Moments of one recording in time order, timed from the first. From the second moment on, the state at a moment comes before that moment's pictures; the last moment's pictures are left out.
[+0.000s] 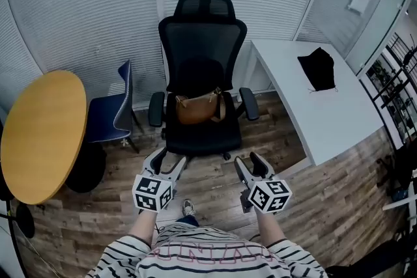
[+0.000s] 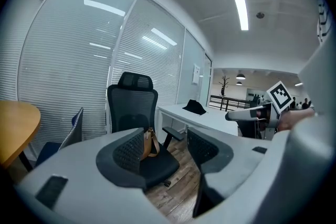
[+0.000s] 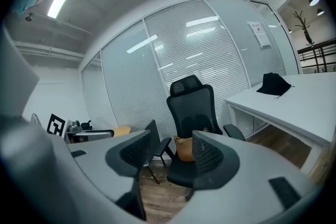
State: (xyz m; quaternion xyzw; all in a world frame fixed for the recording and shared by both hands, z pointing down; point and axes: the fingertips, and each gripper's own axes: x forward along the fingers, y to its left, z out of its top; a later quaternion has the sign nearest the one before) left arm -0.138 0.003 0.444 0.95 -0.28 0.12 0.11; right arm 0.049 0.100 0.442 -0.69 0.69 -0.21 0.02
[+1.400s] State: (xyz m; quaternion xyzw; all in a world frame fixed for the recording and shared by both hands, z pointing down) left arm -0.056 -0.289 0.568 0.86 -0.43 0.13 0.25; right arm 0.202 -0.229 0.544 -0.65 0.71 -0.28 -0.02
